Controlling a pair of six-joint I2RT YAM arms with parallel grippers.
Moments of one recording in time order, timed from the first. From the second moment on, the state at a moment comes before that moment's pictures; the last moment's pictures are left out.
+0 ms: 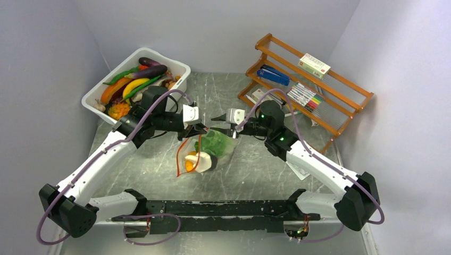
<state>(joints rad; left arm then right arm) -0.56 1.15 1.15 -0.54 0.81 0.58 0.70 1.17 0.88 0.24 -0.73 -0.52</state>
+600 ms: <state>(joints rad) -0.55 1.17 1.15 -0.54 0.81 0.60 0.72 1.27 0.94 0.11 -0.79 -0.60</state>
